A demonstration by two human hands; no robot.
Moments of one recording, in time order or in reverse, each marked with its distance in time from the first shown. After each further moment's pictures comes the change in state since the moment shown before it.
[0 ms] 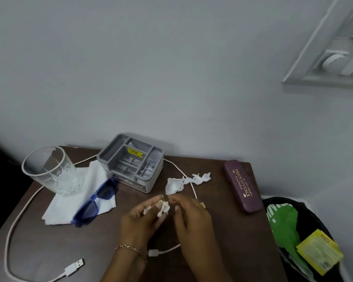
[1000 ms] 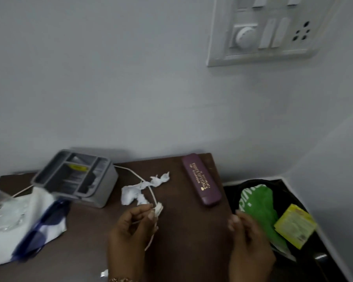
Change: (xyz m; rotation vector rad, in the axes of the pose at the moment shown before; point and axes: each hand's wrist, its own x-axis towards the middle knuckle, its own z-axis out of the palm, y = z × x) left_hand -0.014 -0.049 0.064 0.357 0.016 0.321; right_hand -0.056 0.120 -0.080 0.324 0.871 0.444
